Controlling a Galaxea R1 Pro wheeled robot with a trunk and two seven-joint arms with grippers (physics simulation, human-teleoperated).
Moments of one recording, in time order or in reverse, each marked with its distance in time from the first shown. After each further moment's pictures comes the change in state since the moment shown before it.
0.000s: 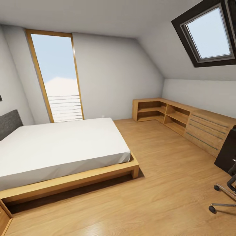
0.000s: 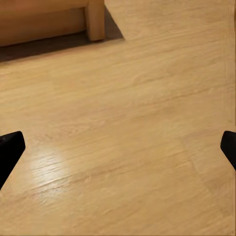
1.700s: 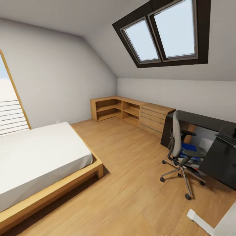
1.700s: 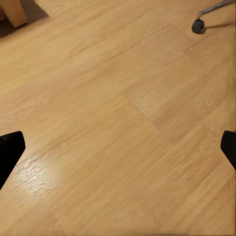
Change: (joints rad) left arm 0.001 -0.004 -0.008 0.100 0.021 -0.014 0.031; right arm -0.032 0.025 0.007 0.069 0.007 0.017 0.069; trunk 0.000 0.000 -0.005
